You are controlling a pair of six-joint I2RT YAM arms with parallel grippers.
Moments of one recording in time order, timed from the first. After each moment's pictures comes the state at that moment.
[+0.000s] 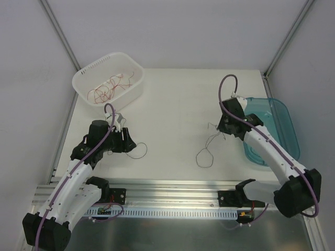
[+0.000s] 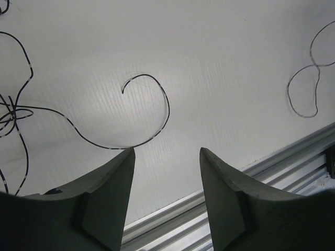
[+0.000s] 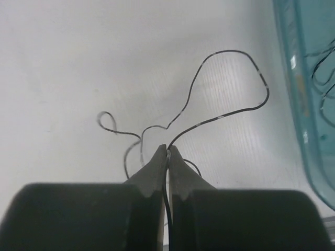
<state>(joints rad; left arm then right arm) -0.26 0.73 0.59 -0.59 0.31 -0.32 0.44 1.25 0.96 -0.76 0.35 0.66</state>
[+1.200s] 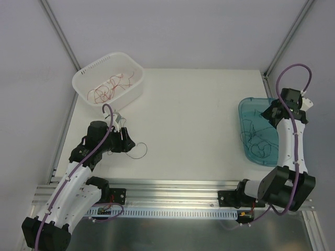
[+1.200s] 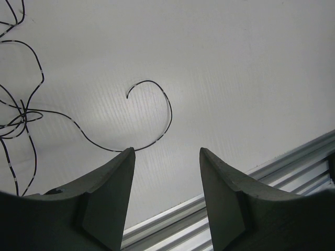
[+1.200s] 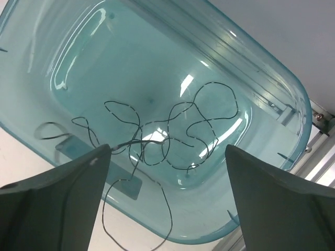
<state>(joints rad) -0.26 0.70 0.59 -0.59 0.28 -0.32 -0.30 1.27 1.17 -0.83 0.41 0.50</state>
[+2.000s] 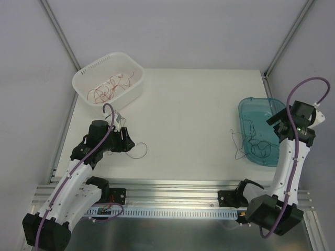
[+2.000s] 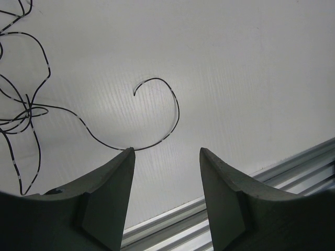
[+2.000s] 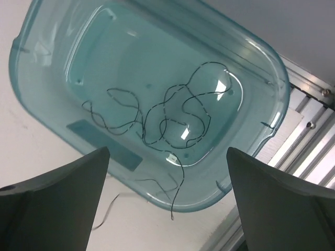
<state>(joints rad) -0.26 0.73 0.59 -0.59 0.25 -0.32 -0.37 0.99 1.11 -0.92 0.27 0.51</state>
